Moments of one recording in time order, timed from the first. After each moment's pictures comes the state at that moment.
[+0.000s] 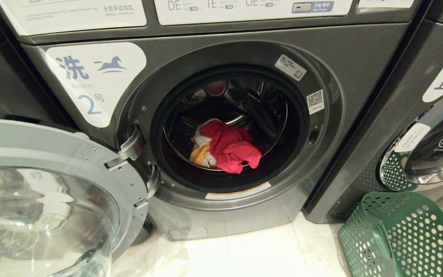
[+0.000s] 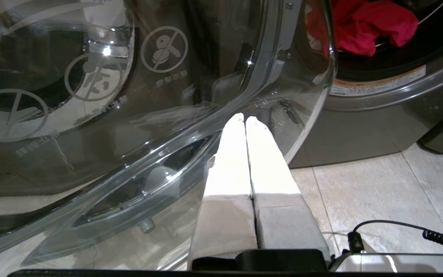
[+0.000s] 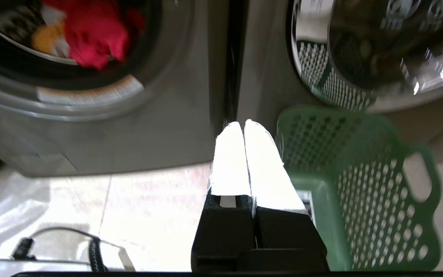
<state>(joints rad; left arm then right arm) 0.00 0.00 0.00 0.00 0.00 -0.01 0.00 0.04 -0.17 0.08 0.00 -0.04</state>
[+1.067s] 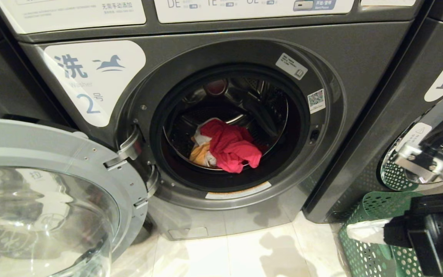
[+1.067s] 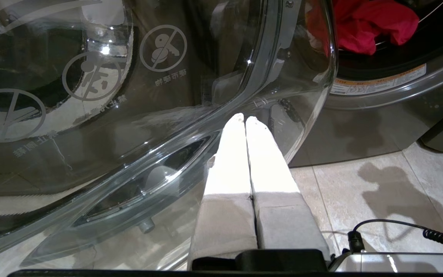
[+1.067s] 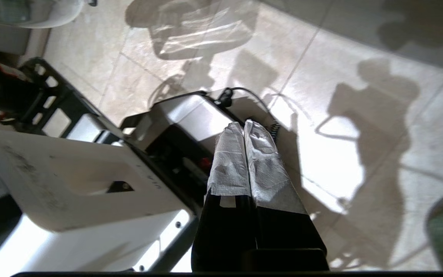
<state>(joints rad) 0.00 0.00 0.00 0.00 0.00 -0.01 0.48 1.25 -0.90 0.33 0.35 0.07</state>
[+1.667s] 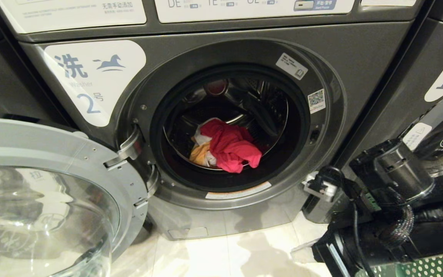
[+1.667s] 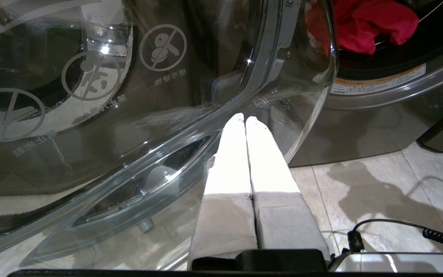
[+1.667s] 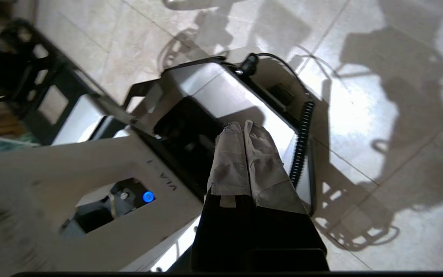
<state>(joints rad) 0.00 0.00 0.00 0.00 0.00 -0.01 0.69 1.53 -0.94 0.25 0.28 0.19</state>
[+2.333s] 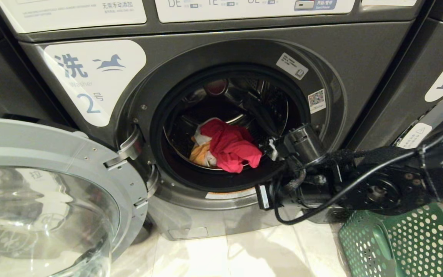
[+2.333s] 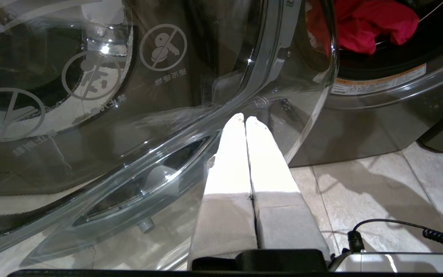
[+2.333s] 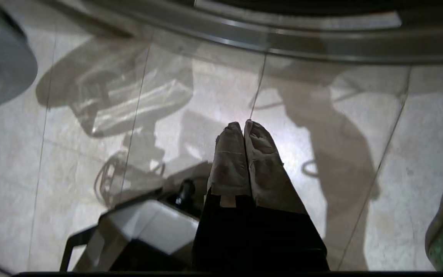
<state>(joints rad) 0.00 0.00 0.00 0.00 0.00 -0.01 0.69 1.89 -1.24 0.03 -0.11 0.33</state>
